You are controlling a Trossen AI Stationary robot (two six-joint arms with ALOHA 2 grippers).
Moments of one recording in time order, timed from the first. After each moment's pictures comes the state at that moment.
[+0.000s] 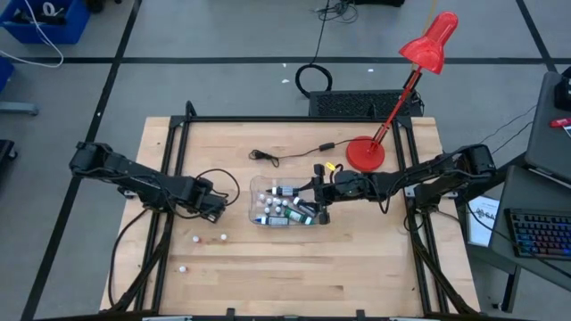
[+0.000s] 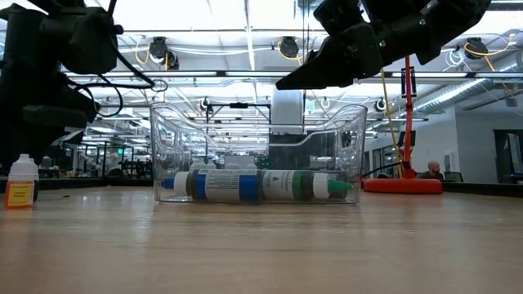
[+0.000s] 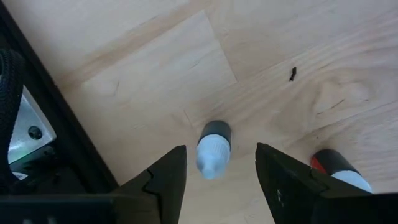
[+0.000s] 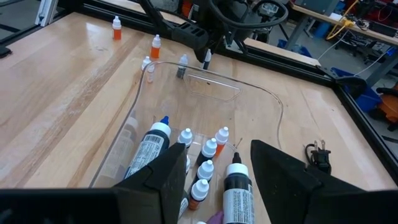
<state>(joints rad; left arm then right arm) -0.20 1.26 0.63 -1.09 -0.05 -1.32 0.05 1.47 0.69 0.45 0.05 -0.24</state>
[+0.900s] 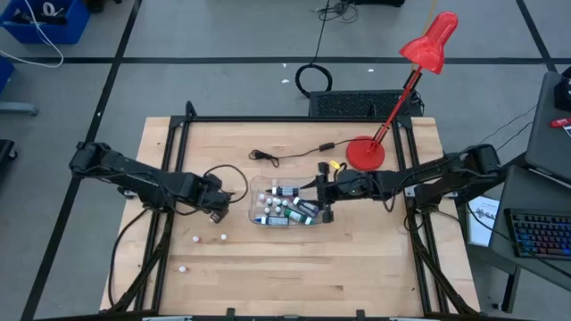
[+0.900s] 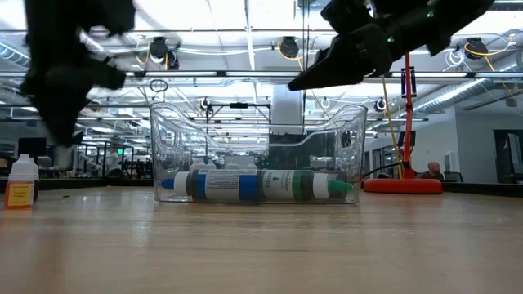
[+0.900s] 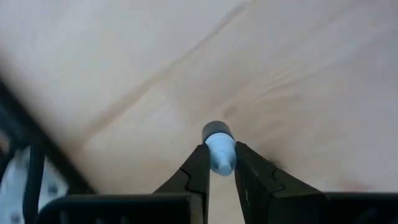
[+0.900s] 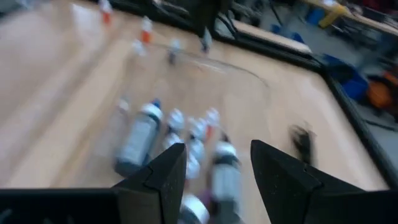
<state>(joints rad) -0.20 1.26 0.77 -1.11 -0.17 -1.11 0.05 1.40 0.68 0.33 0.10 -0.25</state>
